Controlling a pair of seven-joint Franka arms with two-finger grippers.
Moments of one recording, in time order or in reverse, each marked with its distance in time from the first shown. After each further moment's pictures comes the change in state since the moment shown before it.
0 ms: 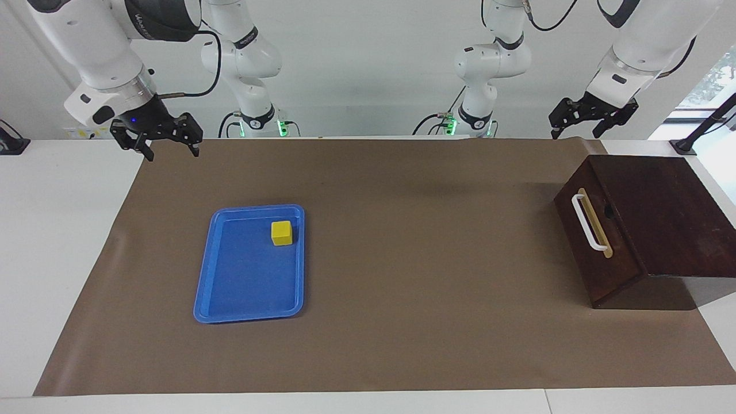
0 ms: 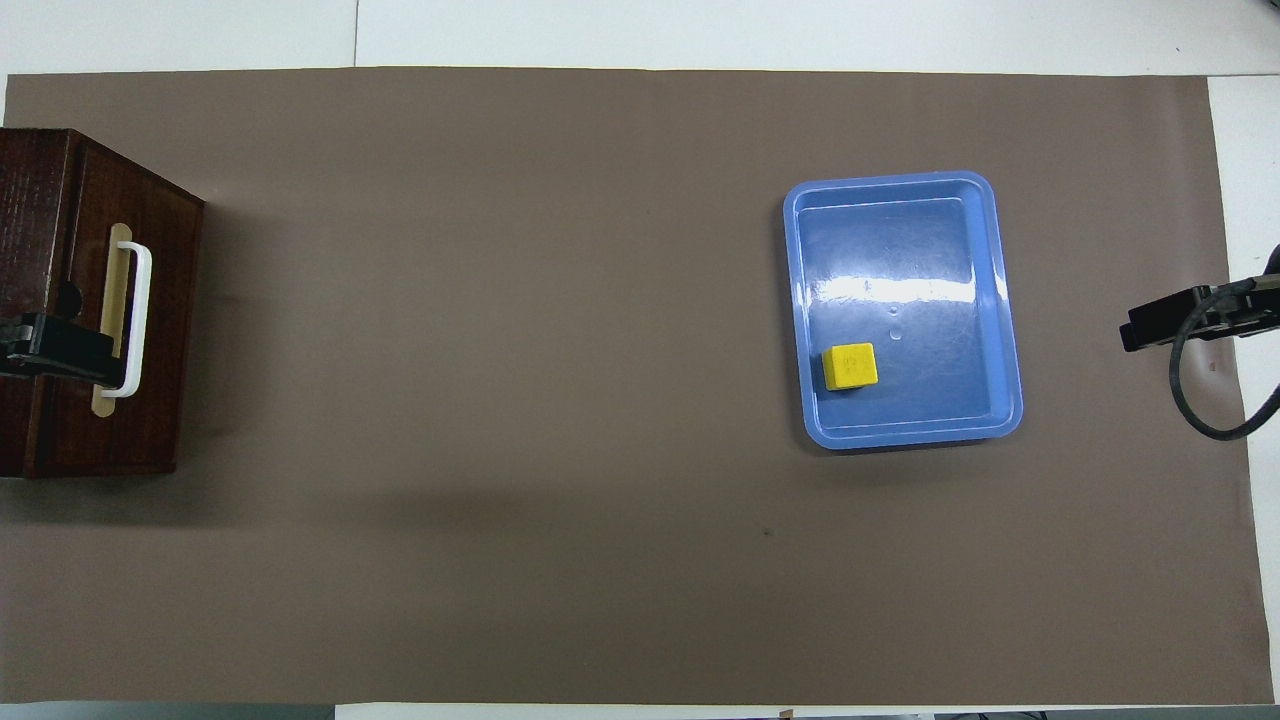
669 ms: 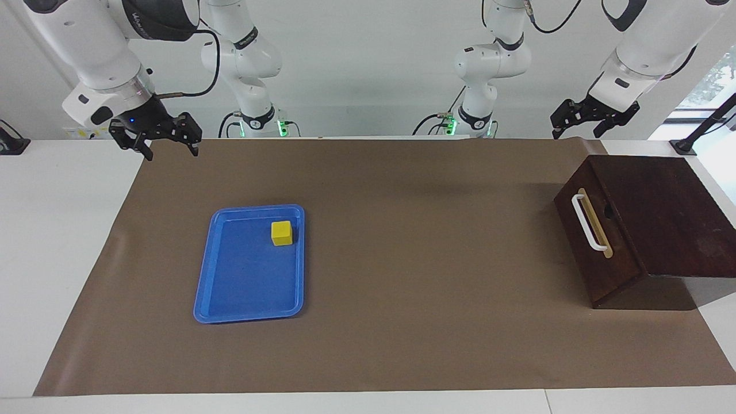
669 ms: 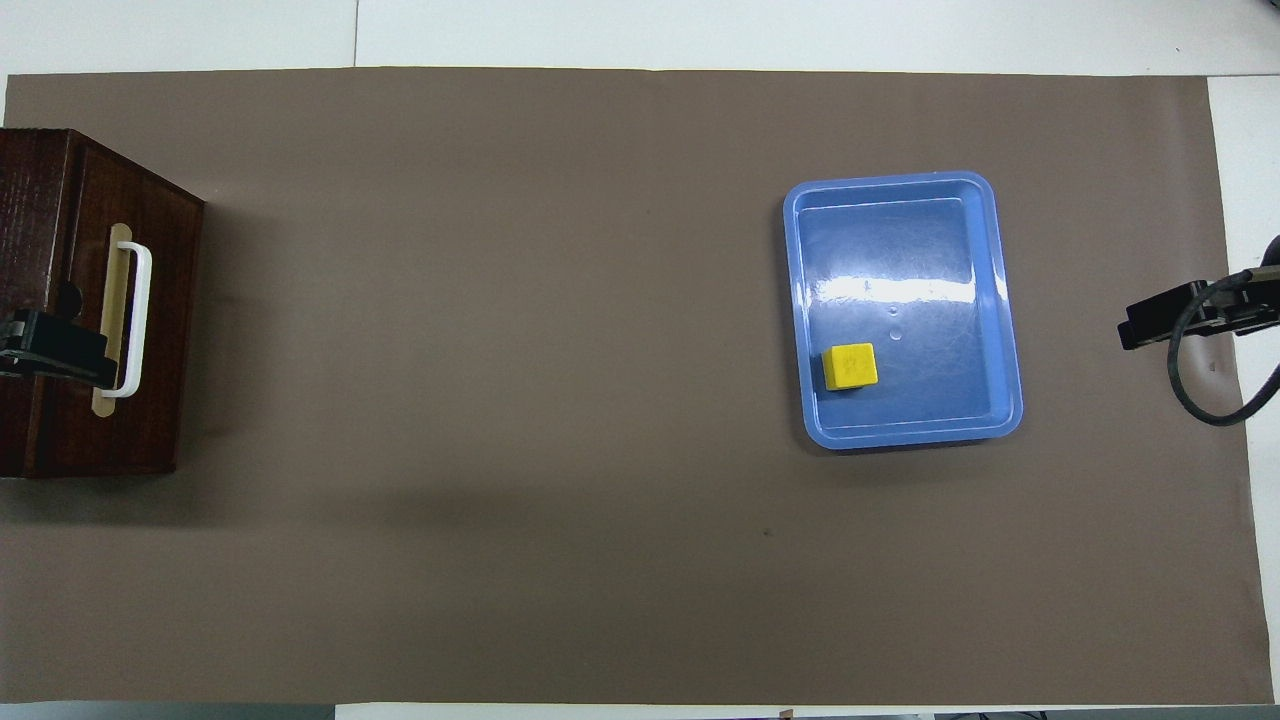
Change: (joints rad) left arm 0.009 0.026 0.003 0.031 -0.009 -0.025 -0.001; right arm -0.001 0.024 0.000 0.013 0.000 -0.013 0.000
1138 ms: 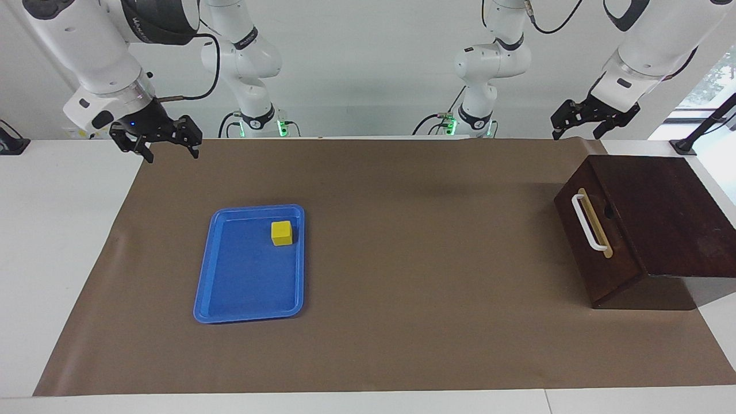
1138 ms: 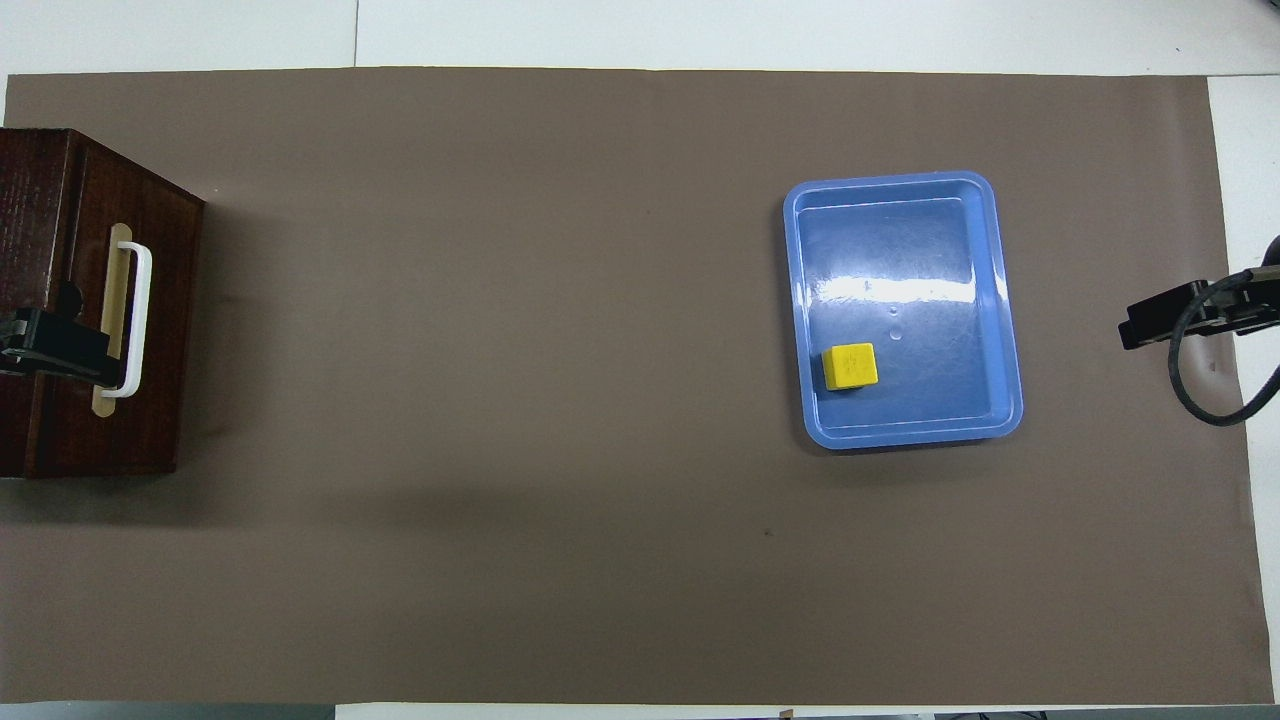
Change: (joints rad) left arm 0.000 0.000 -0.002 -0.001 -0.007 0.009 0.000; right arm 0.000 0.000 0.001 0.003 -0.001 0.000 0.000
